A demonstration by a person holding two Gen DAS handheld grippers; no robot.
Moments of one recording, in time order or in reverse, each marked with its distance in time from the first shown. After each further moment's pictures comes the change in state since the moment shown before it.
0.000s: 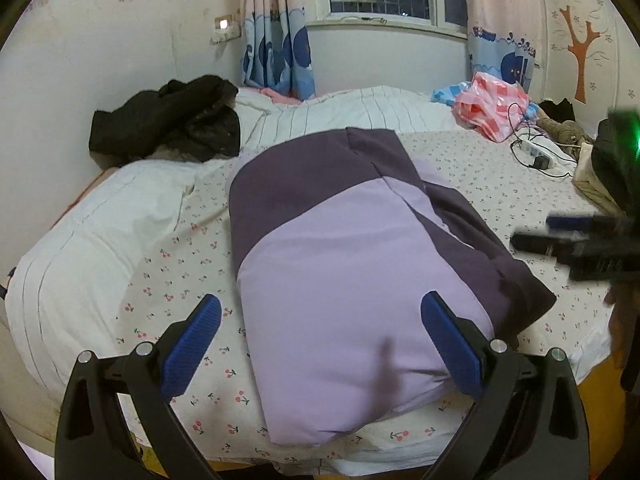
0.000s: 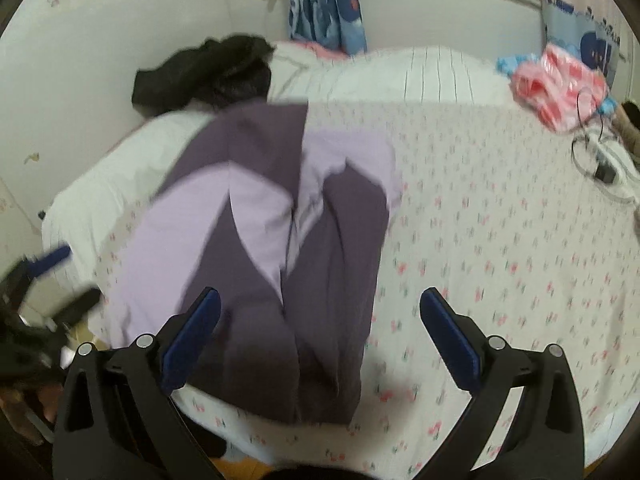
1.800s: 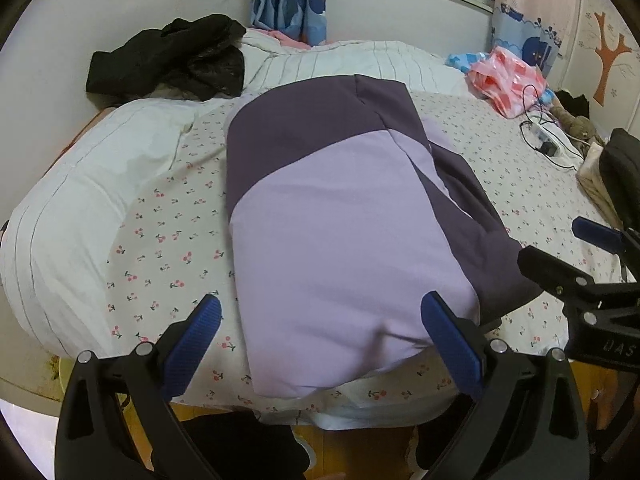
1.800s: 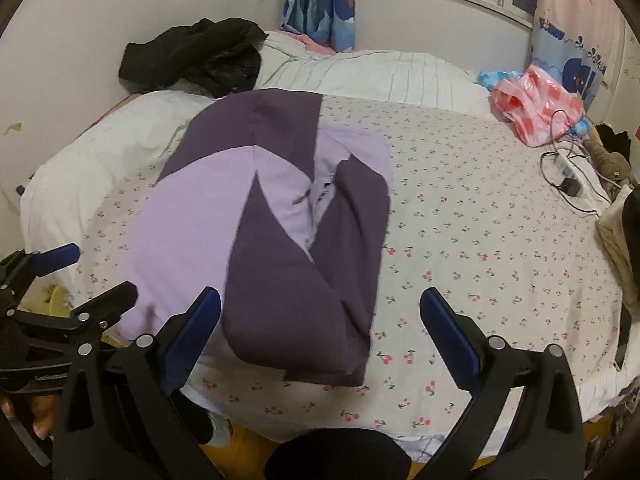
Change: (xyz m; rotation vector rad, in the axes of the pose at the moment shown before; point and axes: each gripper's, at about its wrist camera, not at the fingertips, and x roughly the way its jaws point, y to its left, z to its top) left arm 0.004 0.005 0.003 -0.095 0.213 -0.027; right arm -0.032 0.060 -0.015 -0.053 0.068 -0.150
